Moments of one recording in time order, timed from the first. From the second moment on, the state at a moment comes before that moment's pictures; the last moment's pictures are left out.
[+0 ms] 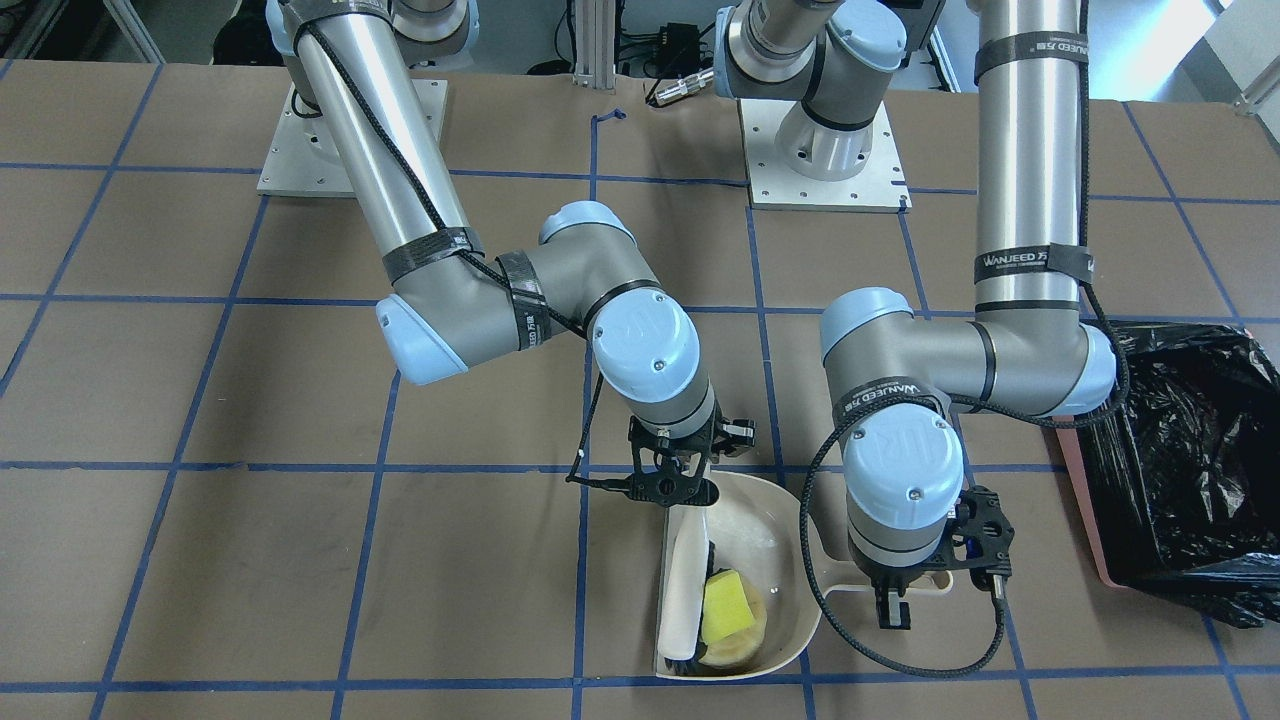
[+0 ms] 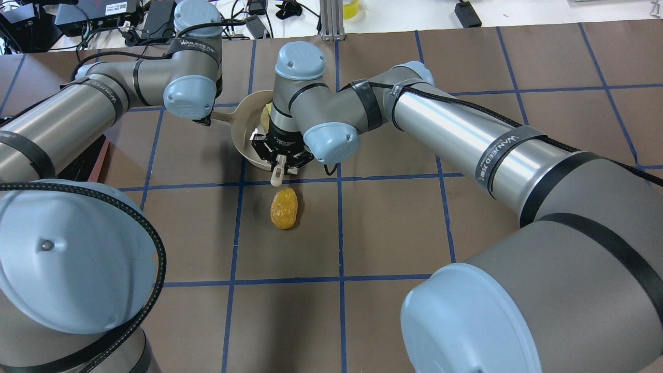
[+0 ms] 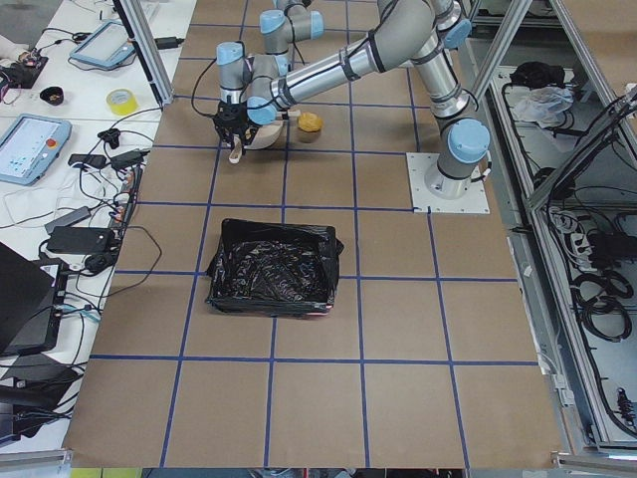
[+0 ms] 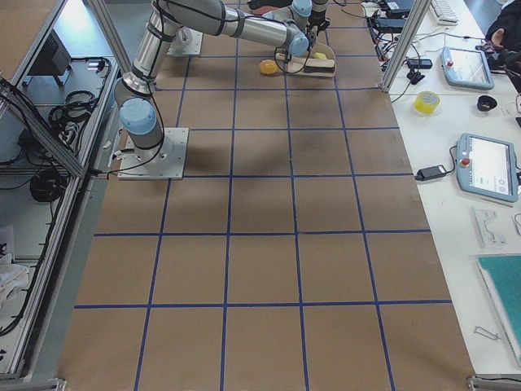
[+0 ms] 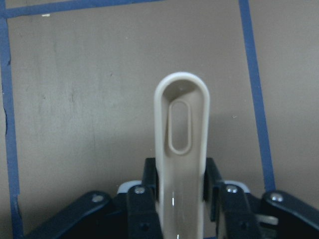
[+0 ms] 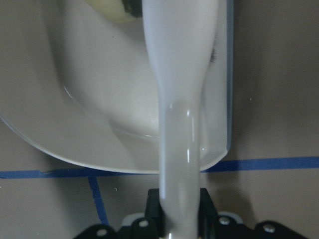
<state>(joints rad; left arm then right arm) -1.58 -2.19 -1.45 -1.01 1.89 -1.47 2.02 -0.90 1.38 -2.08 -1.28 0.61</state>
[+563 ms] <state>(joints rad) -1.58 -2.19 -1.45 -1.01 1.88 -1.47 2.02 -0.93 1.36 -1.97 -1.51 0.43</state>
